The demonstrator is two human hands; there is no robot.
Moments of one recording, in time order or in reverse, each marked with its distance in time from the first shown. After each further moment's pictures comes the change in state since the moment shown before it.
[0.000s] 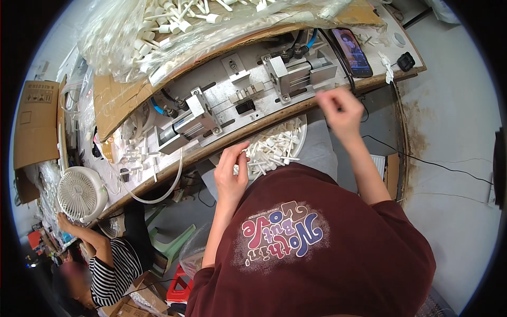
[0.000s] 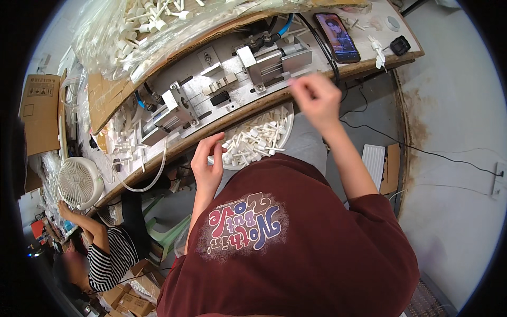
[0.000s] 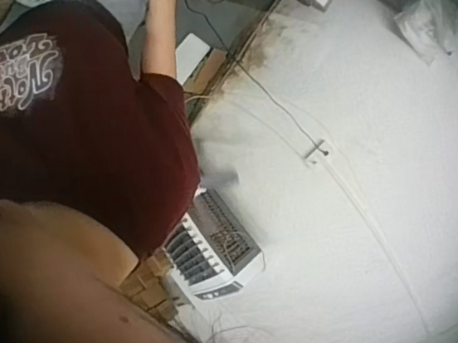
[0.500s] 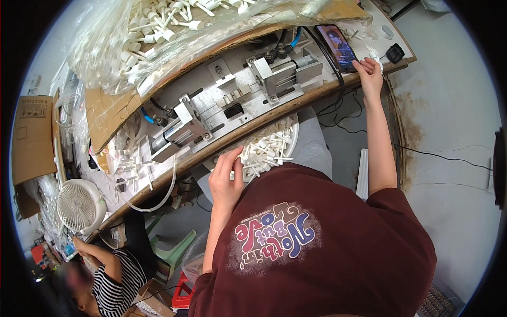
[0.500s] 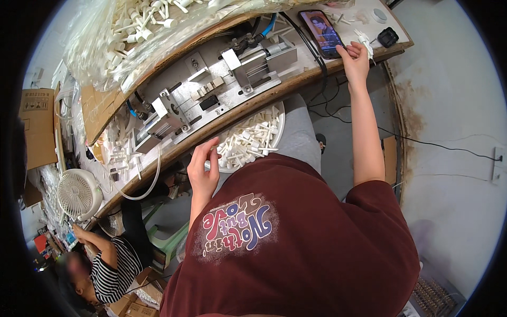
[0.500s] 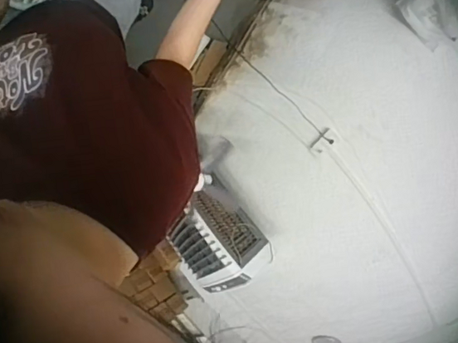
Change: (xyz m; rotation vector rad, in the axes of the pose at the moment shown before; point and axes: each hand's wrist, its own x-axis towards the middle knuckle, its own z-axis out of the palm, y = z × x) left_hand -0.001 0.000 0.000 0.140 -0.044 0.095; right_hand 0.052 0.156 -0.075 0.064 0.306 0.535
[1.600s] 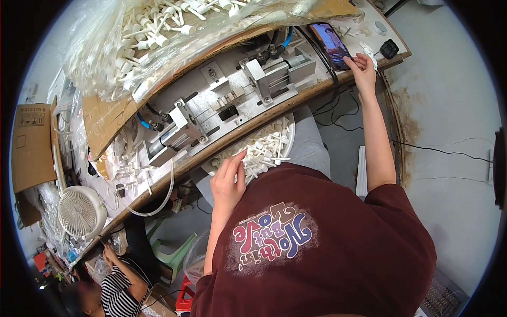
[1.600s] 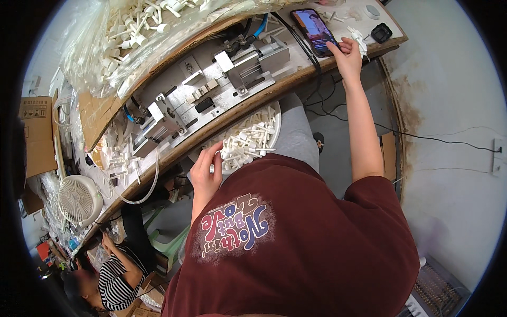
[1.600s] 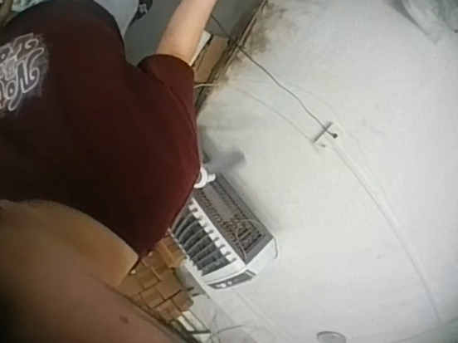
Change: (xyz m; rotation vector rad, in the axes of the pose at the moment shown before) left_hand -0.007 -0.006 0.008 0.110 -0.061 0.100; right_hand 0.002 -0.004 0.002 -0.109 -0.025 -0.001
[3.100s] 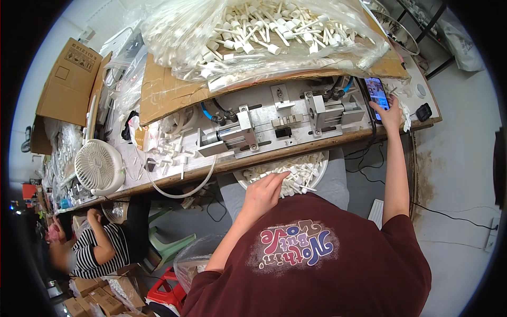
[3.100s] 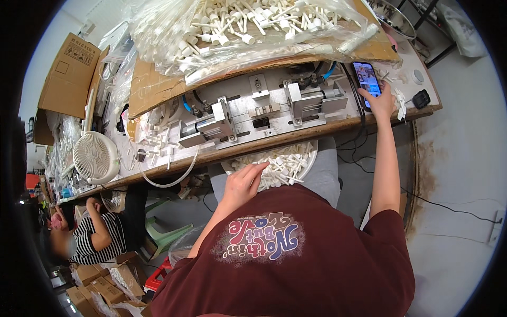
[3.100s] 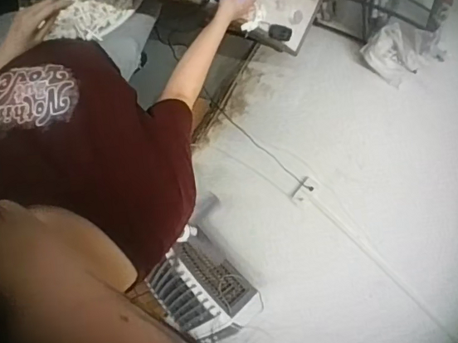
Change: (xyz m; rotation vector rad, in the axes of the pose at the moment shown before) left_hand -0.003 0.000 -0.005 0.045 -0.052 0.058; right_hand 0.037 -0.012 0.035 -0.627 -0.093 -0.152
